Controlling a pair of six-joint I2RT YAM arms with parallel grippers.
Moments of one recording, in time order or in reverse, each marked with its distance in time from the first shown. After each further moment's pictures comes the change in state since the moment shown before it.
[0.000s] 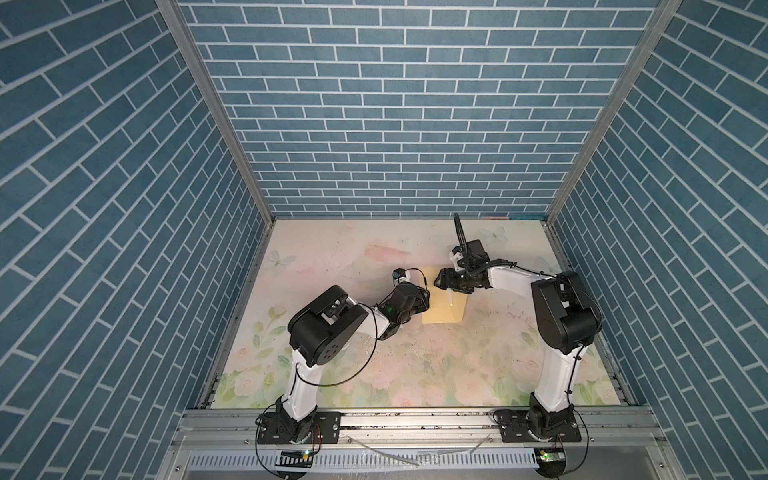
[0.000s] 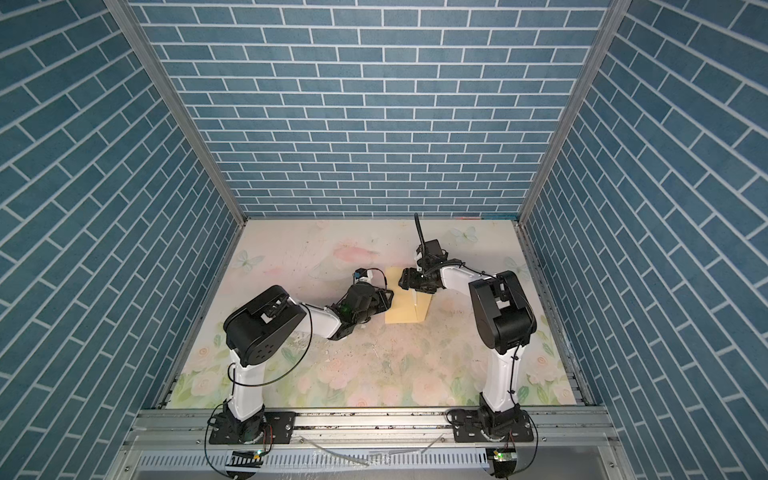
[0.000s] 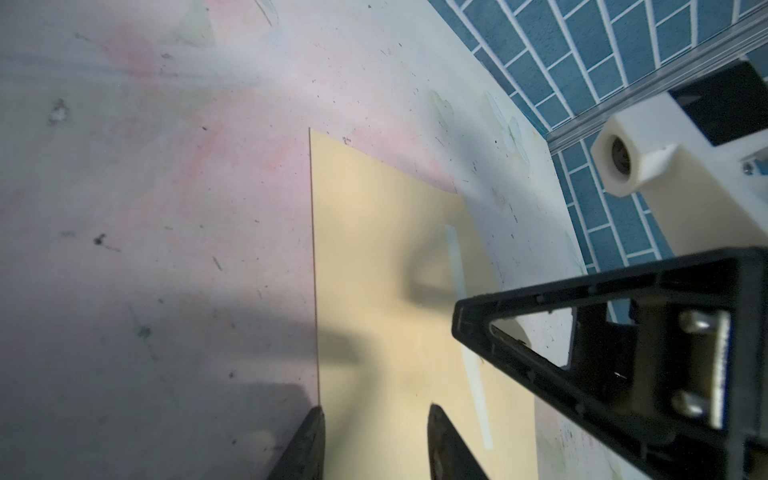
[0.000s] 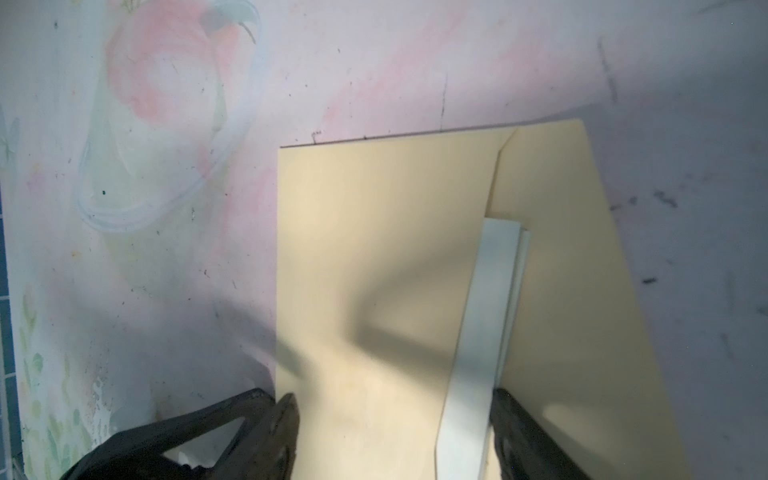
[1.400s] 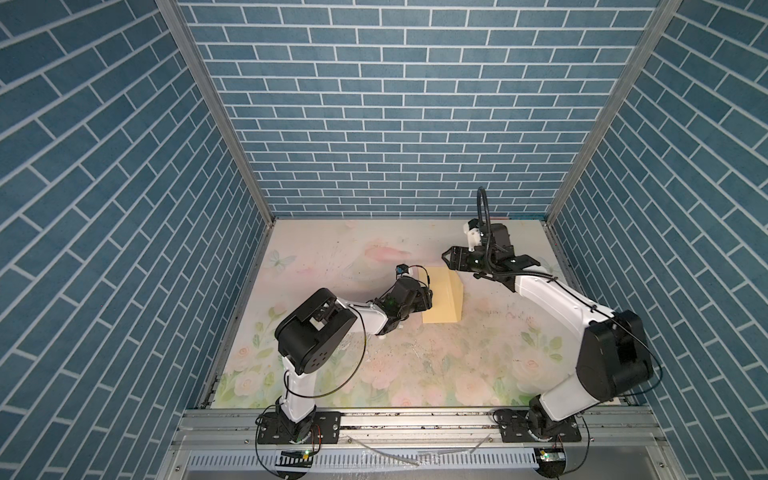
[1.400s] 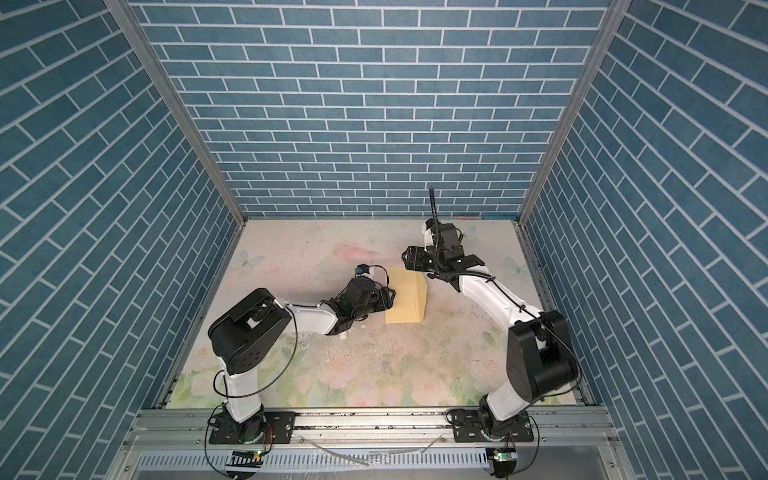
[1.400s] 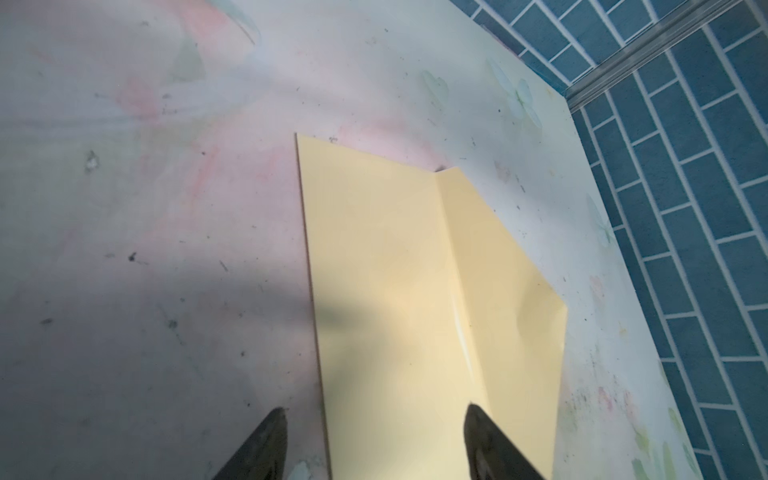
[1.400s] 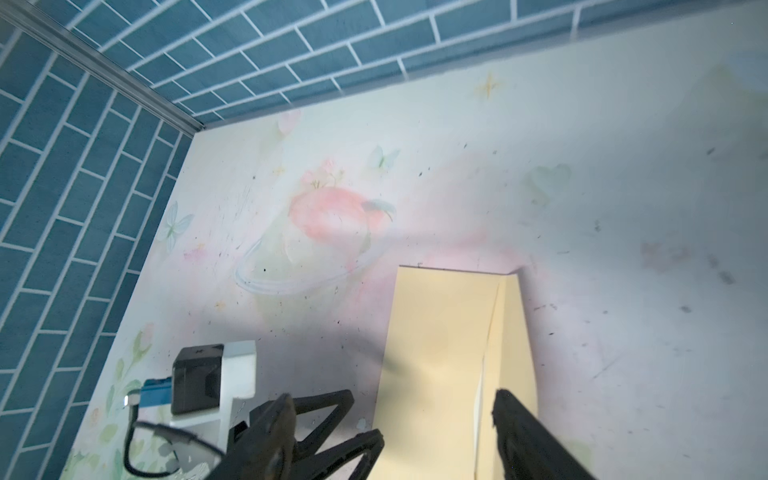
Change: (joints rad) left arm -0.002 -0.127 0.056 -0.254 -0.003 0.138; right arm 0.007 -0.429 -0.052 0.002 0.153 -0.044
